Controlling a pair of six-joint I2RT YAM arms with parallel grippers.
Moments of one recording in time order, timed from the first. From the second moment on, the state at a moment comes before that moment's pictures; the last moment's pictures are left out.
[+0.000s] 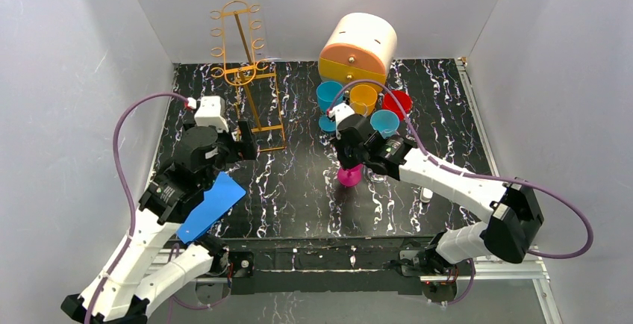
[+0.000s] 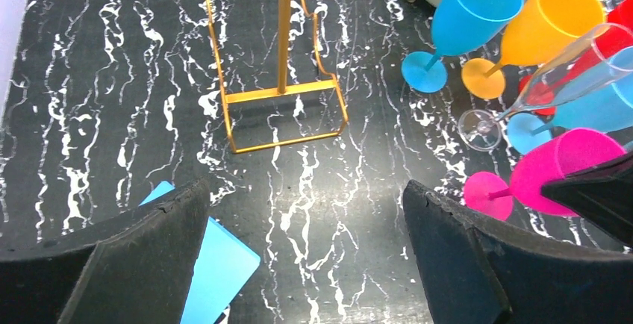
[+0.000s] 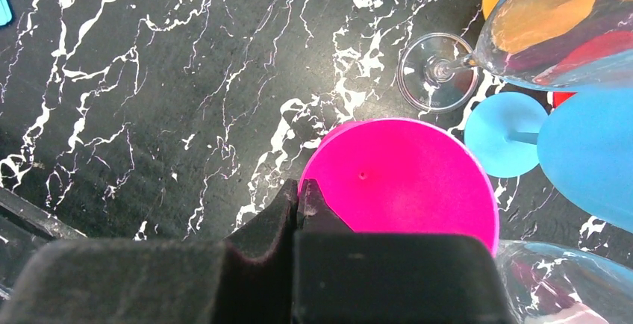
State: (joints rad) left arm -0.56 0.74 1.02 -0.66 -0.39 -0.29; right arm 0.90 1.38 1.11 -0.51 0.18 0.24
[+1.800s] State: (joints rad) left arm 0.06 1.23 1.60 -0.96 -0.34 -0.42; right arm 0.25 1.31 1.52 -0.77 0.01 0.34
